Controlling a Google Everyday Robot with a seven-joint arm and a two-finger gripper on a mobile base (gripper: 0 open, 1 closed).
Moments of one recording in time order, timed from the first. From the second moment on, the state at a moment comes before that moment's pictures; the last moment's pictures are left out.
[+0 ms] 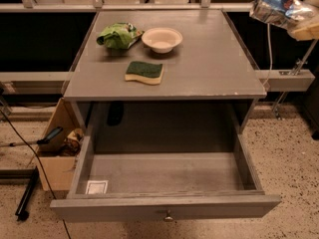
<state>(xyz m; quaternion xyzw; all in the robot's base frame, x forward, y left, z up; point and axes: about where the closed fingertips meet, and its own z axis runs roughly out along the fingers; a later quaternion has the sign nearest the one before) 0.571 -0.303 1.047 -0.52 0.70 -0.05 0.48</state>
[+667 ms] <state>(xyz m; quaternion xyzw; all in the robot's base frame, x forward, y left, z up) 0.527 -0.245 1.009 -0.51 0.70 0.00 0.50</state>
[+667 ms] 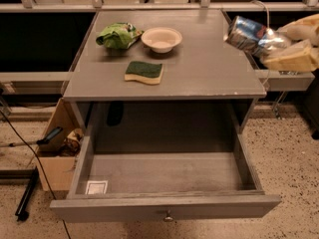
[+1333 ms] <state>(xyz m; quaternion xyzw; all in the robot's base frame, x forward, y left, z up) 0.467 -0.210 0.919 -0.51 0.73 0.06 0.45</state>
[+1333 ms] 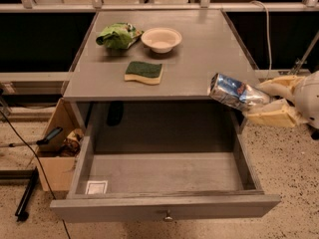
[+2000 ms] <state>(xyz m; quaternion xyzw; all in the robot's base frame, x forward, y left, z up) 0.484 -0.195 0.879 -0.51 0.74 0.08 0.42</state>
